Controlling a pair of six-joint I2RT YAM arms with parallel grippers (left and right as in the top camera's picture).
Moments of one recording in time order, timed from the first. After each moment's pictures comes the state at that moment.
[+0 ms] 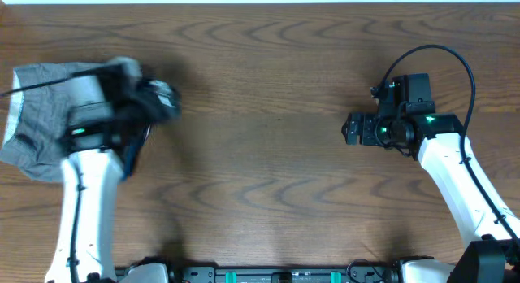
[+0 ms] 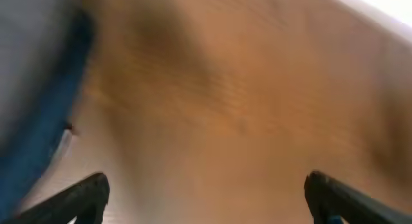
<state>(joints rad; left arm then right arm) 0.07 1.33 1.06 -0.67 0.32 -0.24 0.09 1.46 1.00 -0.73 -0.23 0.20</state>
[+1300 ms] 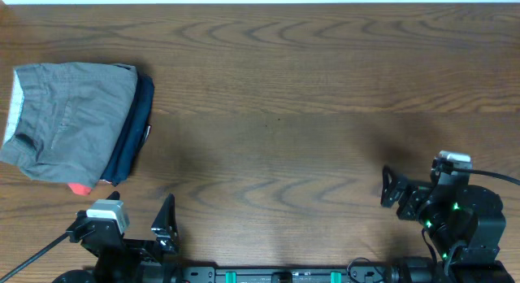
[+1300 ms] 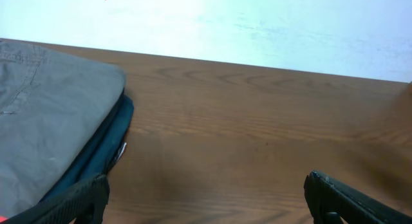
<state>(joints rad) -0.16 0.18 0.91 -1.03 0.01 -0.20 0.01 0.43 0.71 -0.90 -0.09 0.24</state>
